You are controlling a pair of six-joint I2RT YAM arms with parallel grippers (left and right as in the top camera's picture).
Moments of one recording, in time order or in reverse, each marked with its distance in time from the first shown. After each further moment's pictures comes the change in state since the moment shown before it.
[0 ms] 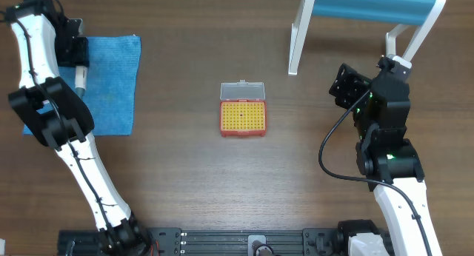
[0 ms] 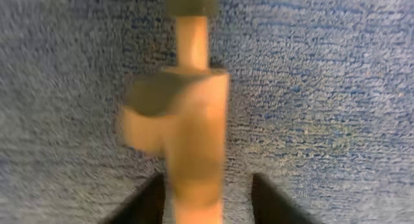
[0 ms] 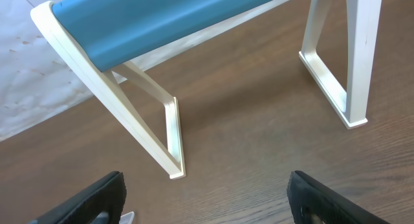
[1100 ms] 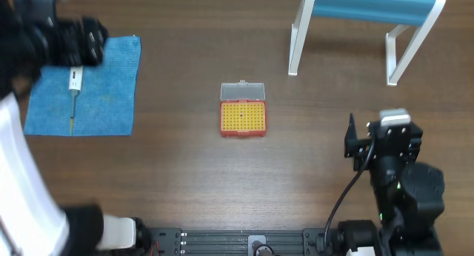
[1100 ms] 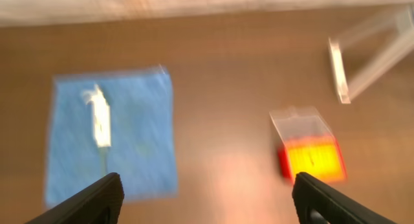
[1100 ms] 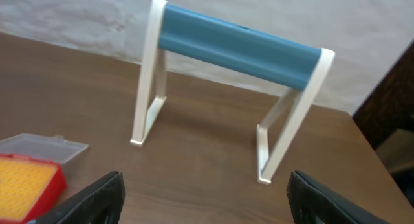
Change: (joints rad) left arm -0.307 -0.999 -0.044 -0.369 0.187 -0.221; right arm 0.000 -0.602 -0.068 -0.319 -0.074 -0.688
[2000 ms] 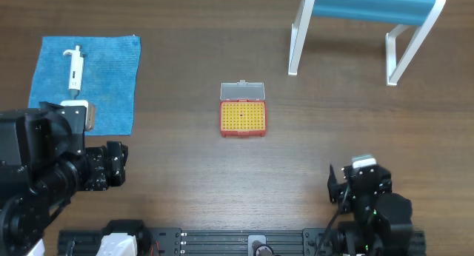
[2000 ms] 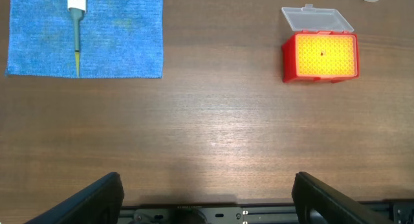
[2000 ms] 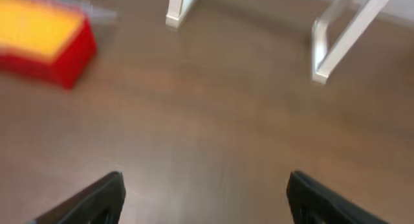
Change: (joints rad) left arm -0.083 -0.596 -0.743 -0.011 -0.109 -0.153; right arm 0.000 -0.393 -0.268 -0.436 -0.064 -0.022
